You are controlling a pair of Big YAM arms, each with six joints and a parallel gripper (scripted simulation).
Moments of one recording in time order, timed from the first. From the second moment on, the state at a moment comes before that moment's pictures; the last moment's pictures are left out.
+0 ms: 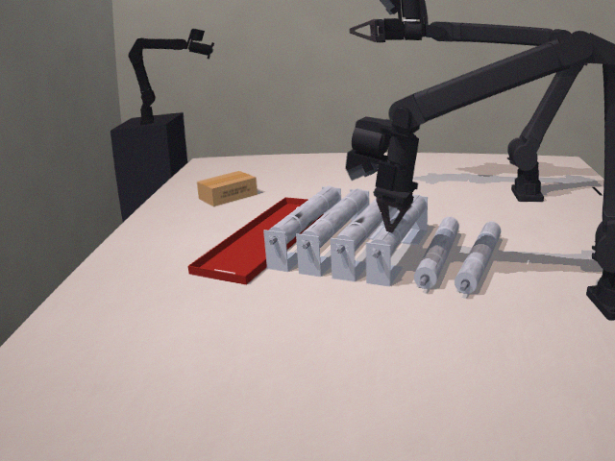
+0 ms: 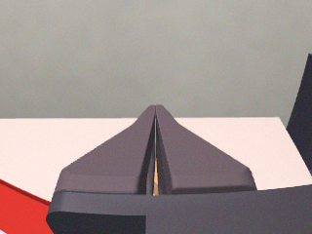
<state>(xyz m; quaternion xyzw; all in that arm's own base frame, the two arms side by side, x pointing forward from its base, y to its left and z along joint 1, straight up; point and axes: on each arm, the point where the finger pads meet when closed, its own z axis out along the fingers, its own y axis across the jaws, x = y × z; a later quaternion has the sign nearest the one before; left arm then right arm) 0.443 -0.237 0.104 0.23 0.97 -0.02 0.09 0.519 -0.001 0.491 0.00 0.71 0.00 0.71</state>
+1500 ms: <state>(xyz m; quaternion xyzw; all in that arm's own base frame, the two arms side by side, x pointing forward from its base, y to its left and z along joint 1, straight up) 0.464 -0.247 0.104 0.23 0.97 -0.02 0.09 0.519 -0.001 0.491 0.00 0.71 0.00 0.71</state>
